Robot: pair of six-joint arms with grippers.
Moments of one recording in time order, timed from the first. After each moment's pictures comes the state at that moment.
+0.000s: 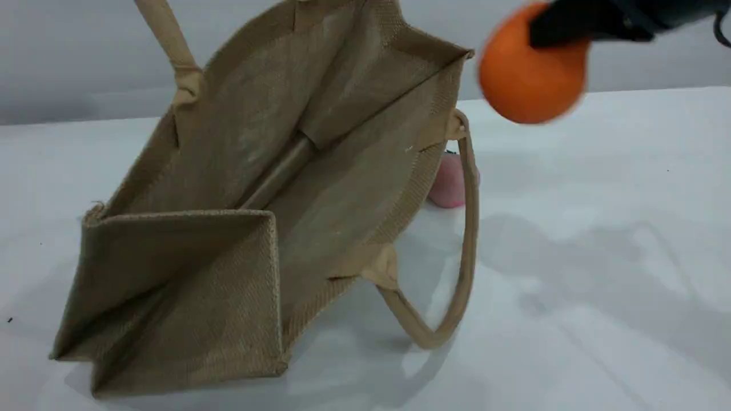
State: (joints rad) left arm -0.11 1.66 -1.70 -0.63 1.22 0.50; right arm 0.14 1.61 -0.83 1.68 0.48 -1.54
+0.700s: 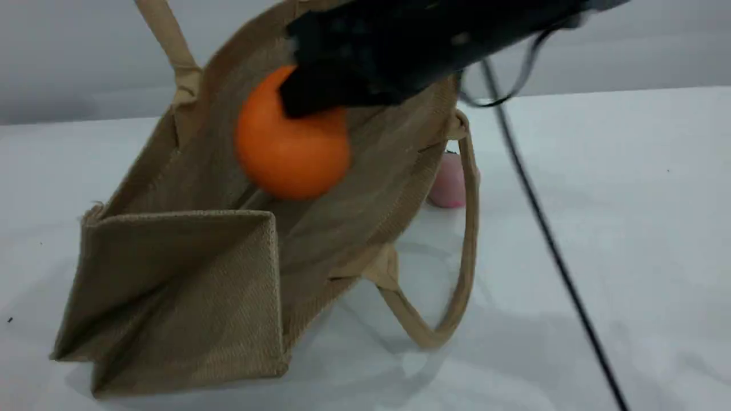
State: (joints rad) left arm -0.11 1.66 -1.70 -0.63 1.22 0.51; right arm 0.54 1.86 -1.07 1.75 0.48 -1.57
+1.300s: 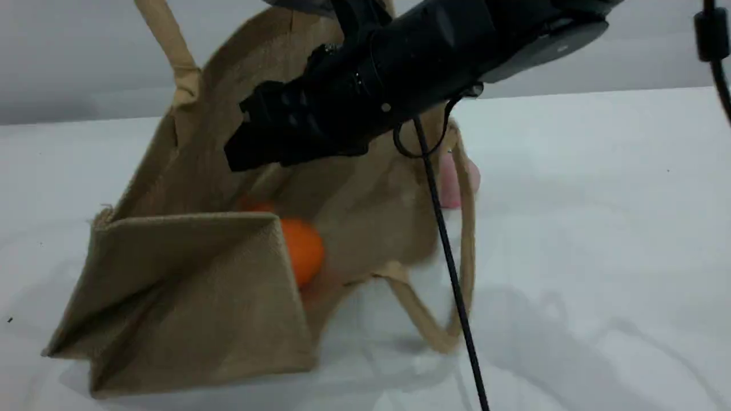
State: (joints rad) left arm -0.11 1.66 -1.70 -0.63 1.22 0.51; right arm 0.56 2.05 -1.22 1.74 0.49 -1.57
